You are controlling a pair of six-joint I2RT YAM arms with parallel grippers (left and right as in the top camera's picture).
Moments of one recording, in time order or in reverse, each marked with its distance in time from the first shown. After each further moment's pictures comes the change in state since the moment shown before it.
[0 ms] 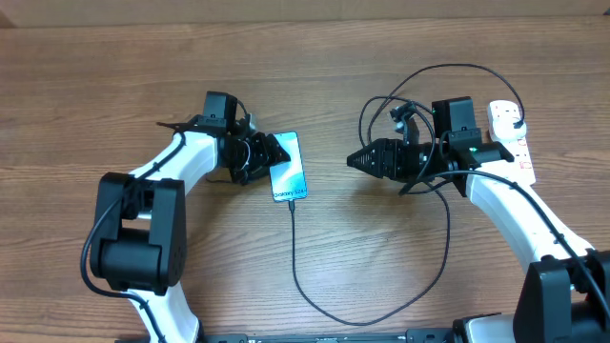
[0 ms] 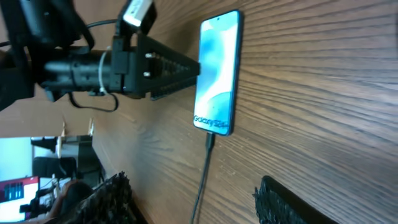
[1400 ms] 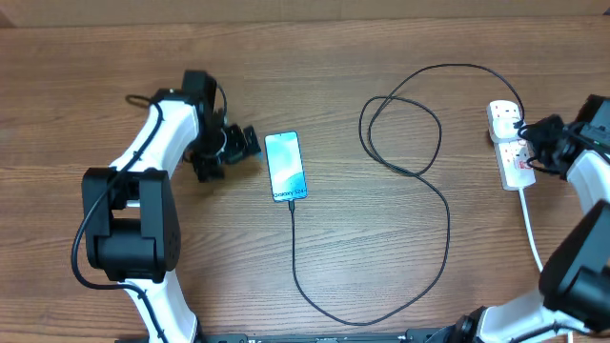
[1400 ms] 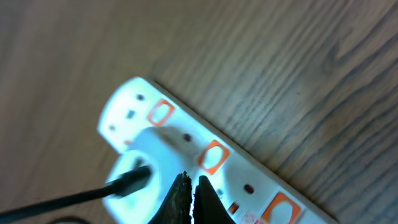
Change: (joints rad) left arm 0.076 0.050 0.302 -0.475 -0.237 0.135; right arm -0.642 0.234 0.136 0.174 0.701 0.289
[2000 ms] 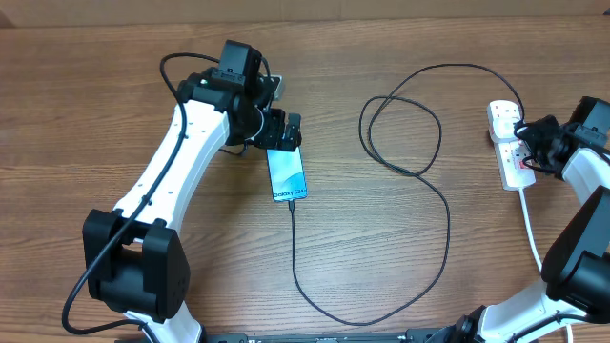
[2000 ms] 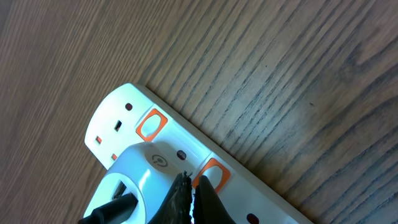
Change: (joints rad) left arm -0.206 -0.177 0.103 -0.014 -0.041 0.296; right arm 0.000 0.054 0.000 0.066 -0.003 0.000
